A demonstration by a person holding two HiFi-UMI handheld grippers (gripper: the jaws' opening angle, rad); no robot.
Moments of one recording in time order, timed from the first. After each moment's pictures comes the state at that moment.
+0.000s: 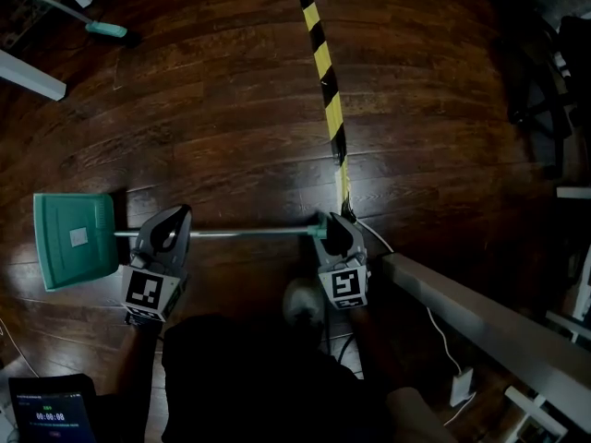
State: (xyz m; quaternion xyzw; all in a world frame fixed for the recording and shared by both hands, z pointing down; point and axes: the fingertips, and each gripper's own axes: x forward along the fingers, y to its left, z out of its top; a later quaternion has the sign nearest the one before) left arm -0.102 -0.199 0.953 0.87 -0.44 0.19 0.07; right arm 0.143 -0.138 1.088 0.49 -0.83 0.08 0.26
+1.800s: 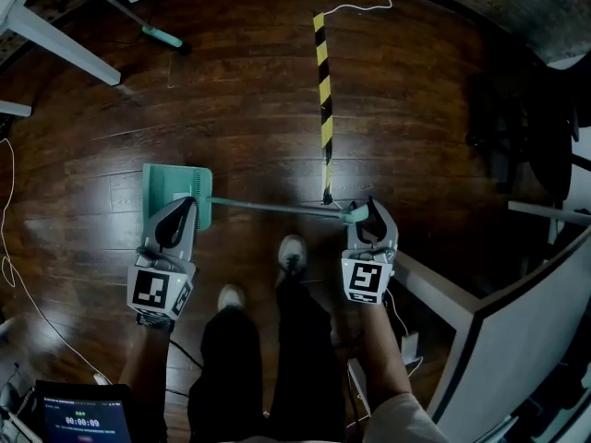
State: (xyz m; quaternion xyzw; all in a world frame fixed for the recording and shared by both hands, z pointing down) left arm -0.147 -0.189 0.609 0.84 -0.51 0.14 0.14; right arm 0.169 -0.178 0.684 0.56 -0.76 0.00 0.32
